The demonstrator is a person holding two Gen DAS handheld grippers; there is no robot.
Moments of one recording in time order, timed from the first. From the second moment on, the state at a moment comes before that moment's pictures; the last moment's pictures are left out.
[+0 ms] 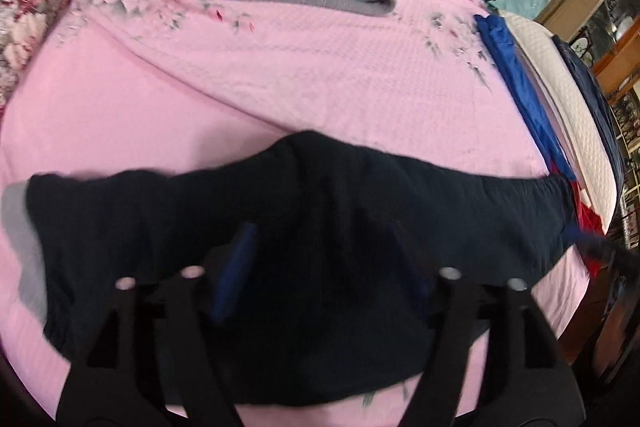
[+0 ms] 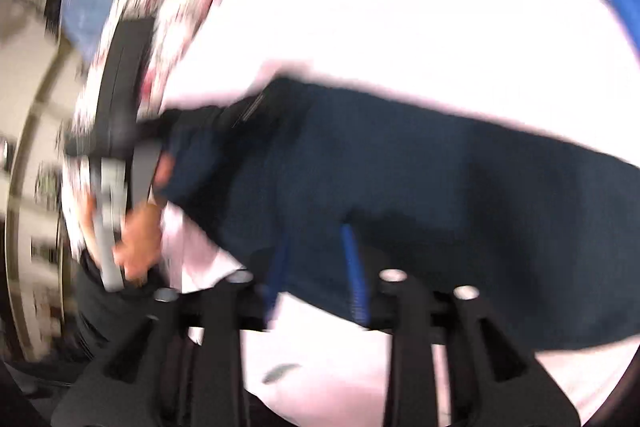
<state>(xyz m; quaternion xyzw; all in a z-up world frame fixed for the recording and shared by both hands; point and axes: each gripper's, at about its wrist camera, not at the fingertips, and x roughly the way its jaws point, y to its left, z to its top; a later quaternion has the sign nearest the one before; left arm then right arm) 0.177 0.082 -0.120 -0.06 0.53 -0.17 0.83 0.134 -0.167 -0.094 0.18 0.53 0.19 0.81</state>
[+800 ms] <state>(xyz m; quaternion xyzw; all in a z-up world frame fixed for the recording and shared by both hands) 0.136 0.121 -0.150 -0.04 0.57 -0.09 0.82 0.055 -0.438 -0.165 0.44 0.47 -0.04 0.77</state>
